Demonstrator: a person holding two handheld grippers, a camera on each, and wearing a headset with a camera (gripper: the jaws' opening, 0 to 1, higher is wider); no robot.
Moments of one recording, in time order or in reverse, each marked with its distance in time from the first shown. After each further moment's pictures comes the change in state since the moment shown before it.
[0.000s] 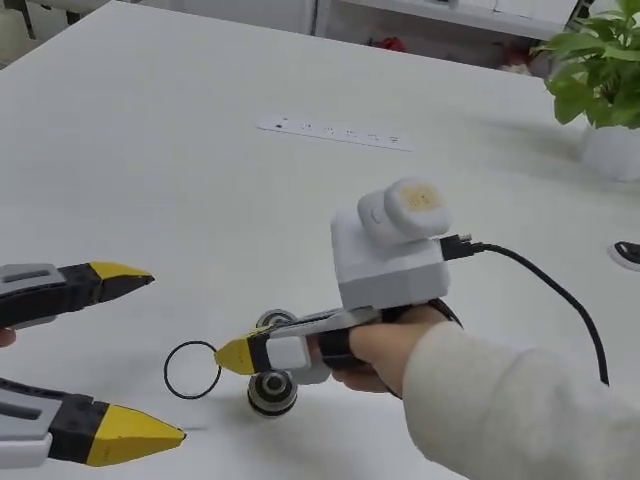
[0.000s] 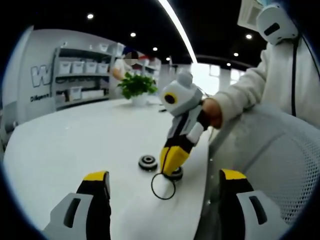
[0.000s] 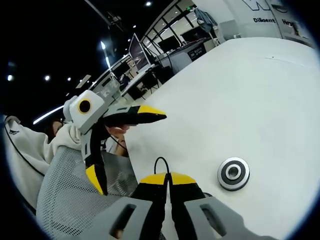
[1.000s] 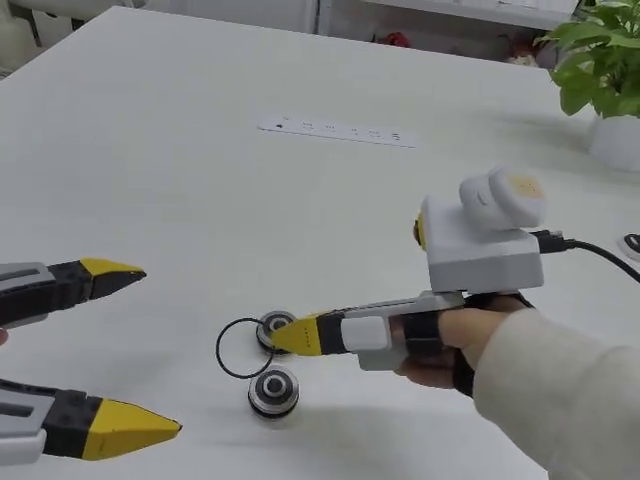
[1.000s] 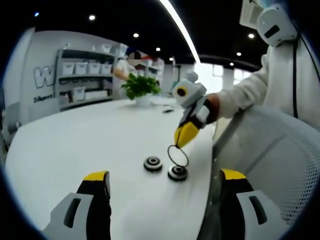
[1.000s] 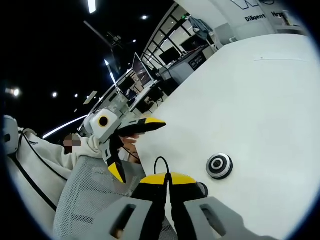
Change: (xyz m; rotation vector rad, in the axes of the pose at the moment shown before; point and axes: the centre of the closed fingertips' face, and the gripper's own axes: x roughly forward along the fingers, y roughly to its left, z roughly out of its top) left arm -0.002 0.008 0.004 -0.002 -0.006 0.037; right arm -0.056 0.004 0.011 0.084 -0.108 0.088
